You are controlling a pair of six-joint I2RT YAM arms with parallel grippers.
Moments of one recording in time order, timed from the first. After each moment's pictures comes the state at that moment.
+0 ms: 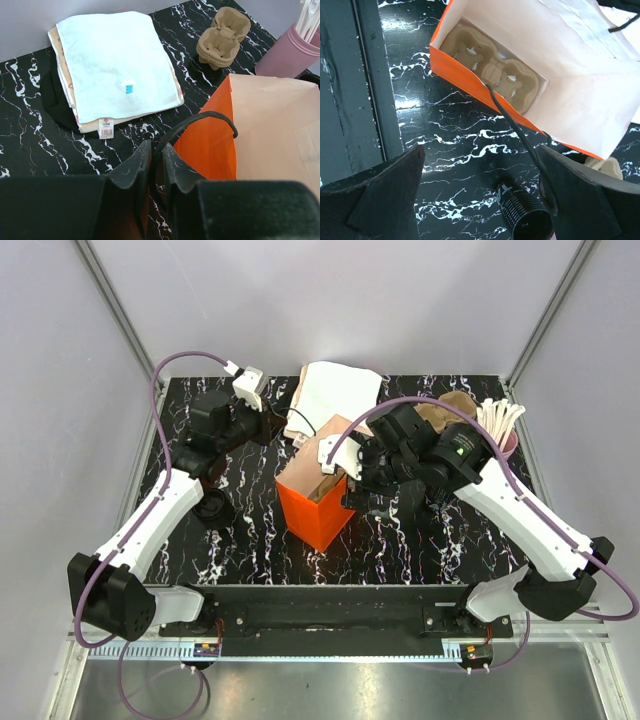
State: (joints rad) left arm -0.34 1.27 1.13 -0.12 0.34 -0.10; right arm 0.88 1.42 1.77 -1.21 -0.19 -0.63
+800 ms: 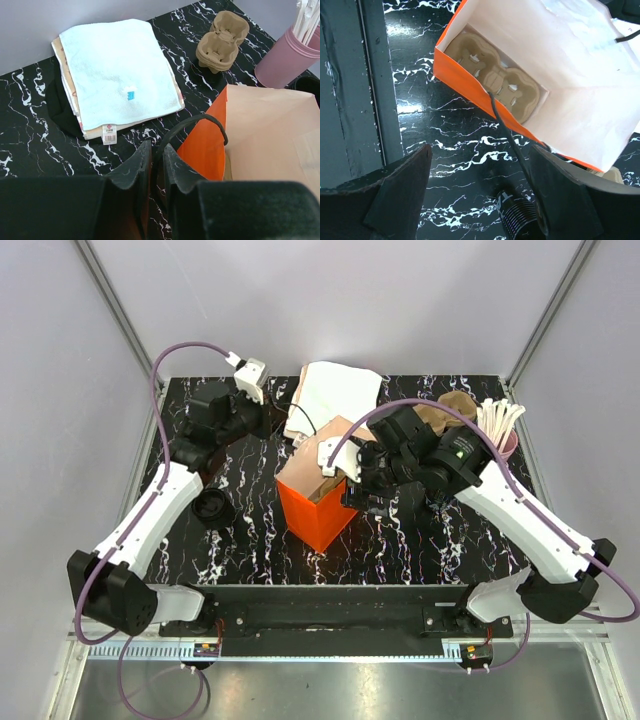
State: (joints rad) left arm -0.35 1.29 1.21 -0.18 0.34 -0.08; right arm 0.88 1.40 1.72 -1.17 -0.23 -0.64
